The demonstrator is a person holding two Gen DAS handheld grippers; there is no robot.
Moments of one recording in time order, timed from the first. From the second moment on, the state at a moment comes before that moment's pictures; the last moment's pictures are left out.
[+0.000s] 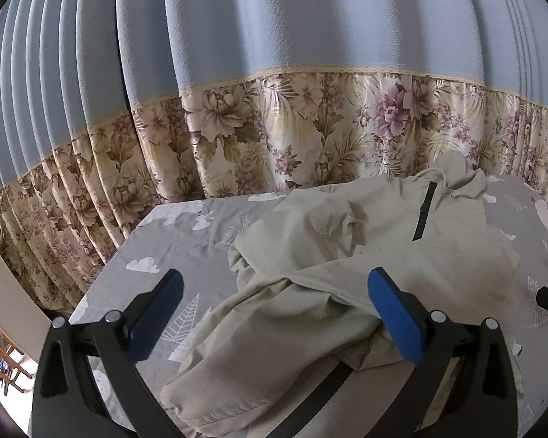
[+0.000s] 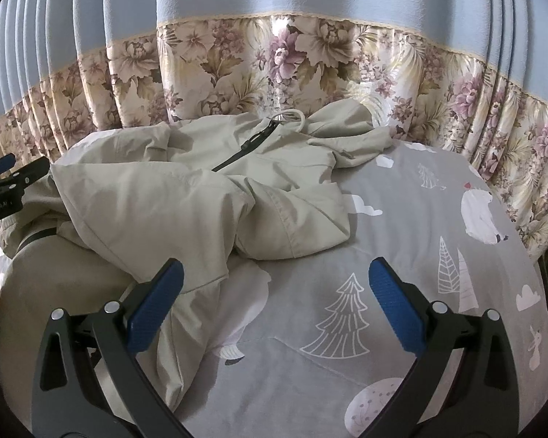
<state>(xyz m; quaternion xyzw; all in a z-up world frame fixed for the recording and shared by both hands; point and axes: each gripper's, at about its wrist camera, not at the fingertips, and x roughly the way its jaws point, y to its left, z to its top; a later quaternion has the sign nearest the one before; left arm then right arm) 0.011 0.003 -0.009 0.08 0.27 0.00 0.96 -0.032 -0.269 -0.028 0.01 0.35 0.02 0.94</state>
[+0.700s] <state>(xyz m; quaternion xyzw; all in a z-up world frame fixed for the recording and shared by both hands) 0.012 0.002 -0.012 0.07 0.29 0.00 0.95 -0.033 -0.264 -0.032 0.00 0.35 0.02 0.94</state>
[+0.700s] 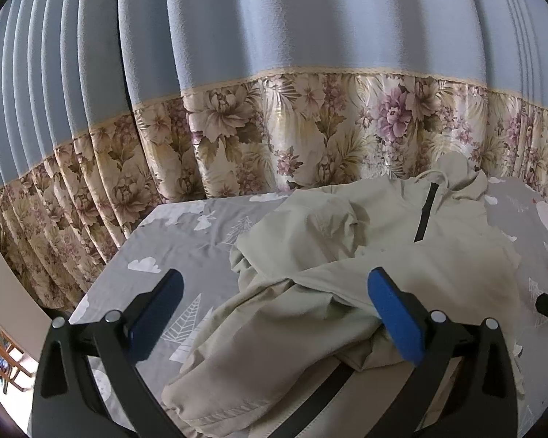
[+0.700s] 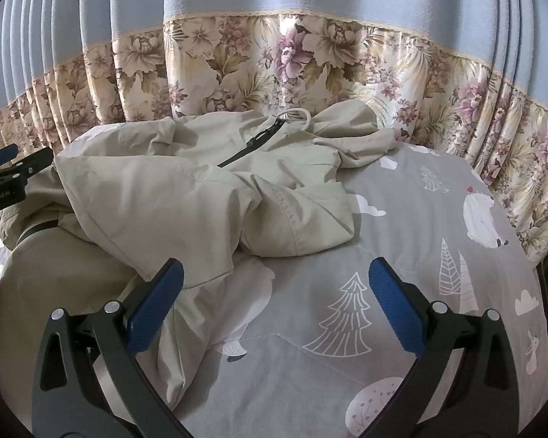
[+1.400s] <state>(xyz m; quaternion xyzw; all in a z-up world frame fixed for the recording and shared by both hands) 0.012 0.001 -0.011 0.08 0.29 0.00 0.95 -0.033 -0.261 -0.035 -0.01 0.36 0.03 0.93</state>
